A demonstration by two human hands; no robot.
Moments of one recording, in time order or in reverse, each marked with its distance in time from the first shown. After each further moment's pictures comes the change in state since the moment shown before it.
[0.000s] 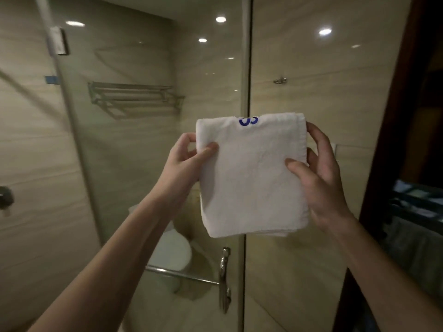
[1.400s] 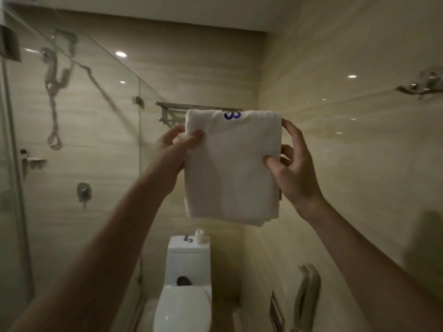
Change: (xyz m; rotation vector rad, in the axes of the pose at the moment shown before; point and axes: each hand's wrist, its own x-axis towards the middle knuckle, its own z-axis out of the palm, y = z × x) left_hand 0.486 -0.199 0.045 0.164 0.645 0.169; right_hand 0.528 0.383 0.069 0.209 -0.475 -0.187
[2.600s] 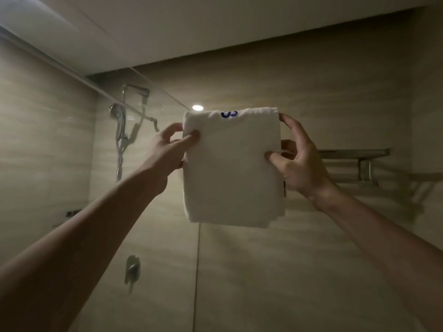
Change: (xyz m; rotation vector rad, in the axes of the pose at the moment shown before) left_hand 0.512 -0.107 -0.213 0.491 0.305 0.311; right_hand 0.453 0.292 0.384 0.313 -0.253 -0.260
